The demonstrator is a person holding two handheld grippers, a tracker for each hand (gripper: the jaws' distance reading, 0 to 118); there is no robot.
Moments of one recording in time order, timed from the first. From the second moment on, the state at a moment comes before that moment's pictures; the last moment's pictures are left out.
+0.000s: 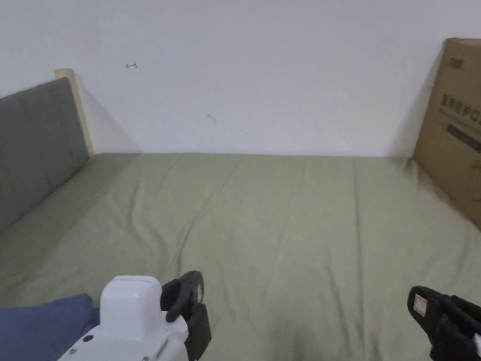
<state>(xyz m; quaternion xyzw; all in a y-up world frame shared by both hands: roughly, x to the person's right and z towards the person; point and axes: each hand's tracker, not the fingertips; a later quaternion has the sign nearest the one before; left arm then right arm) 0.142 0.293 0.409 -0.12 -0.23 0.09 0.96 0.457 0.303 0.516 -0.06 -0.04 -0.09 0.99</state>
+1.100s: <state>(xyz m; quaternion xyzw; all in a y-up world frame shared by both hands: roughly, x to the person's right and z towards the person) 0.166 0.299 0.461 0.04 -0.19 0.03 0.98 0.439 0.301 0.541 0.01 -0.17 0.02 0.99</state>
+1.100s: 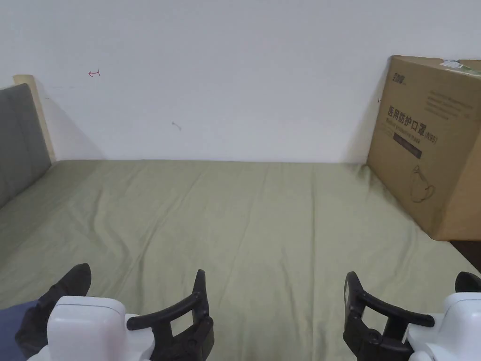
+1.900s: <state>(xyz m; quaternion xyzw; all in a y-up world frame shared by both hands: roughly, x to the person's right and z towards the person) 0.163 0.309 0.439 -0.07 -0.11 0.04 0.99 0.422 0.298 0.523 -0.02 -0.15 0.03 0.99</state>
